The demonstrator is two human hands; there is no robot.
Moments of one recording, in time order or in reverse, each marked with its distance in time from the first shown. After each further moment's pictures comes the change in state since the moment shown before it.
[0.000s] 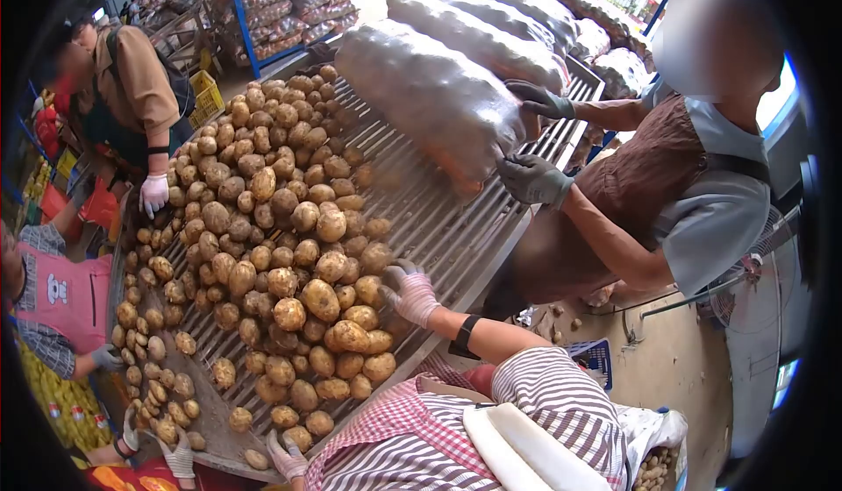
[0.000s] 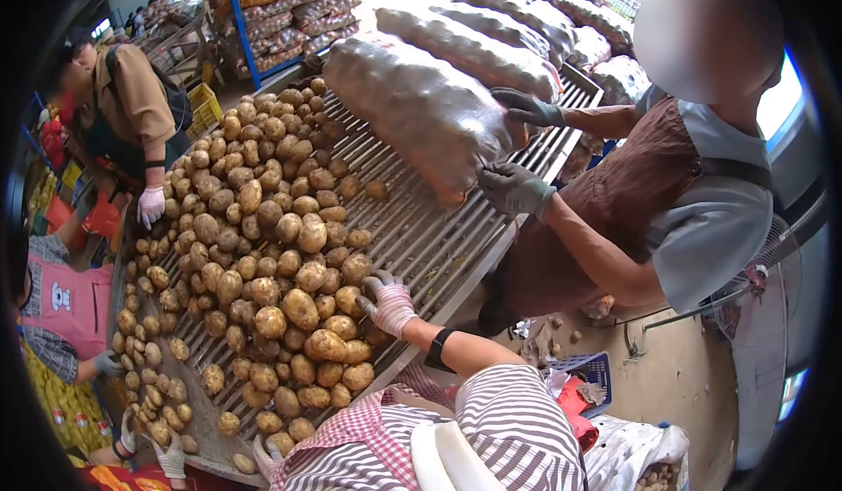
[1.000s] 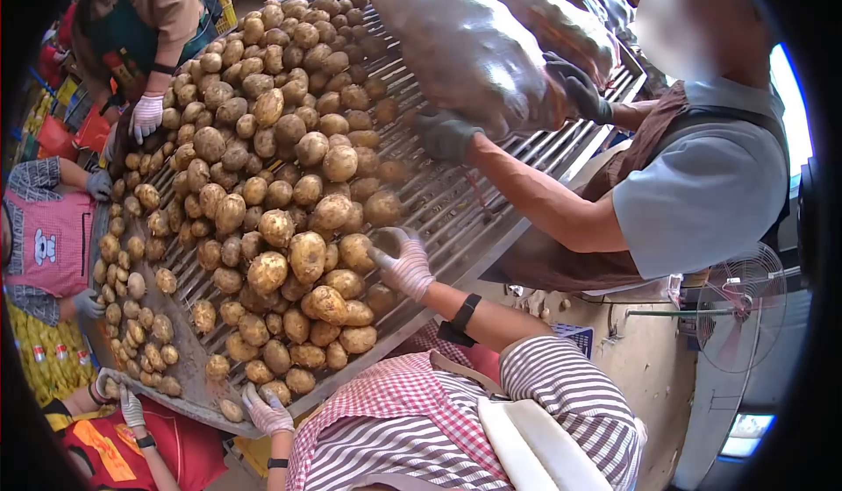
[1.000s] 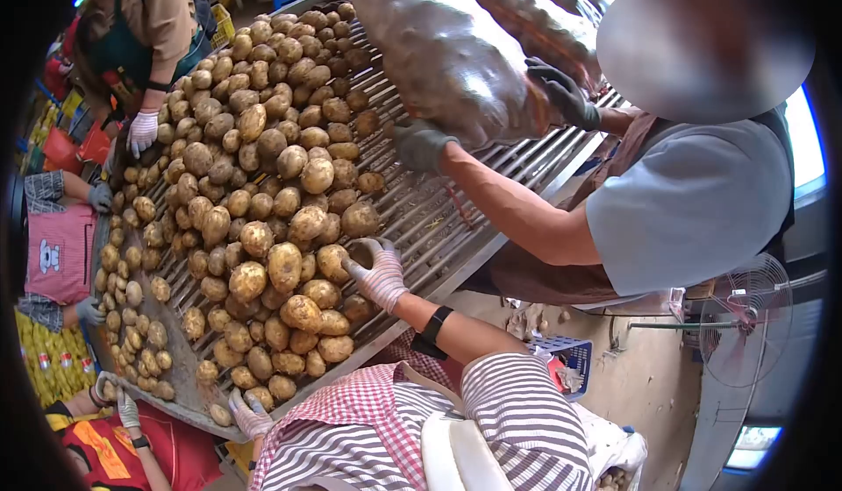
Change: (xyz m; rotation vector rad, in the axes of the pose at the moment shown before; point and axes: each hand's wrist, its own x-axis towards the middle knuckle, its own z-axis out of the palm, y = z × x) left_hand -0.005 0.068 -0.006 0.223 -0.010 -0.165; right_hand -0.002 -0.017 0.024 0.403 -0.076 0.248
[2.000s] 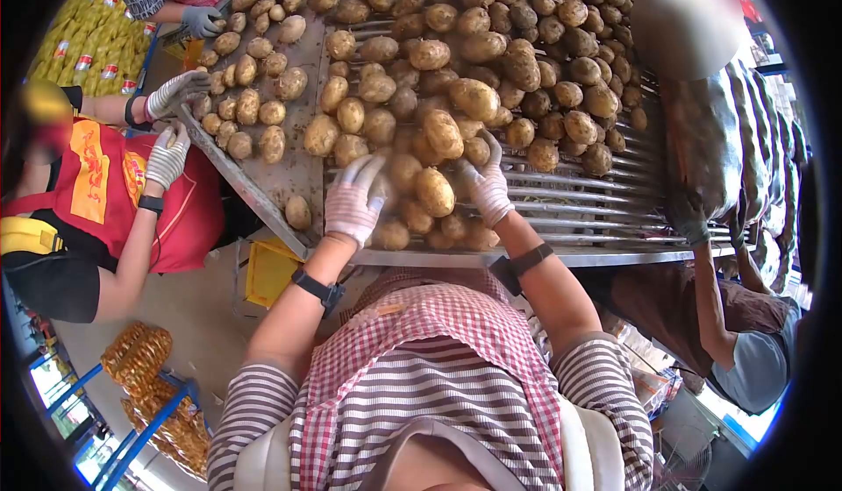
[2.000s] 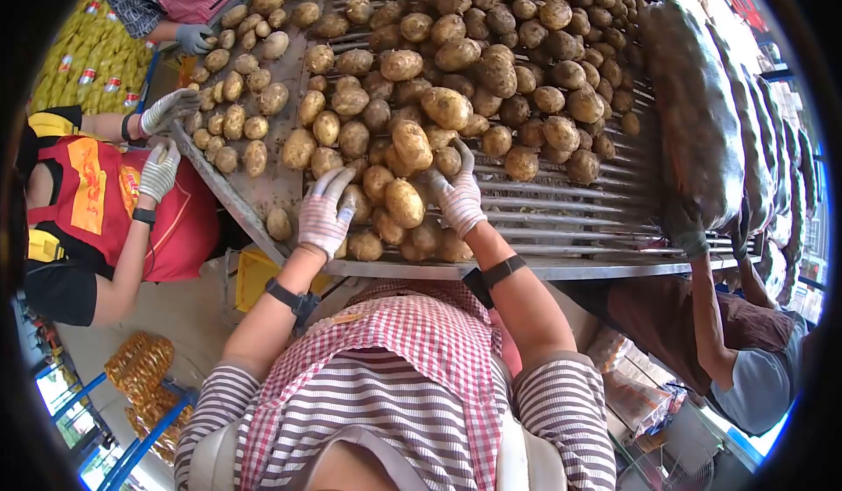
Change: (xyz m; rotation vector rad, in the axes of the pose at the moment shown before) left_hand 0.066 -0.004 -0.040 -0.224 0.068 0.314; right_hand -0.081 -0.058 0.195 0.372 -0.492 -0.029
